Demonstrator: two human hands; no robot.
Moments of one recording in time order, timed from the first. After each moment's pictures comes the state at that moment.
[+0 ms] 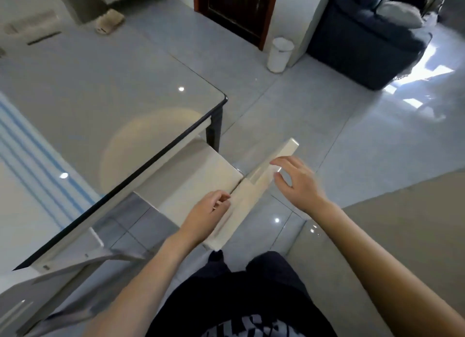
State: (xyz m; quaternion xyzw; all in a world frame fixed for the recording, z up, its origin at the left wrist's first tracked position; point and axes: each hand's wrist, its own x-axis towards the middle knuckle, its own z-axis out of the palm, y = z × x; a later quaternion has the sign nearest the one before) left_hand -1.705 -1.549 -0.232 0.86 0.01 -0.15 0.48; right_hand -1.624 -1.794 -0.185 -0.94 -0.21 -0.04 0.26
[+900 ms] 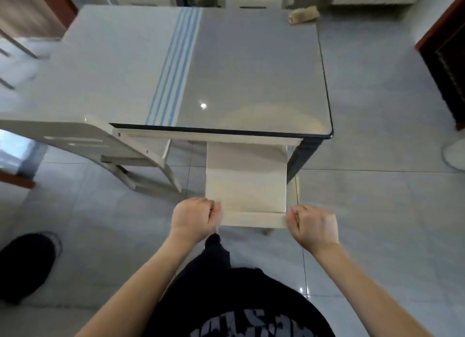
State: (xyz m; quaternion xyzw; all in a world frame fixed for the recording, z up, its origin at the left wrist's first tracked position) left_hand -1.707 -1.661 -0.223 0.90 0.43 0.01 0.11; right_hand -1.467 -1.812 -0.248 -0.83 -0.55 -0.03 0.09
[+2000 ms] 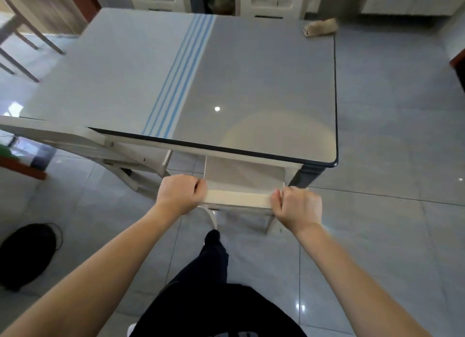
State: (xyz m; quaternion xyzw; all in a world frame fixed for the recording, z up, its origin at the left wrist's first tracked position) left_hand -1.628 -1.561 -0.216 0.87 0.49 -0.04 0.06; right_hand -1.387 -1.700 -0.238 -0.82 -0.56 -0.02 0.09
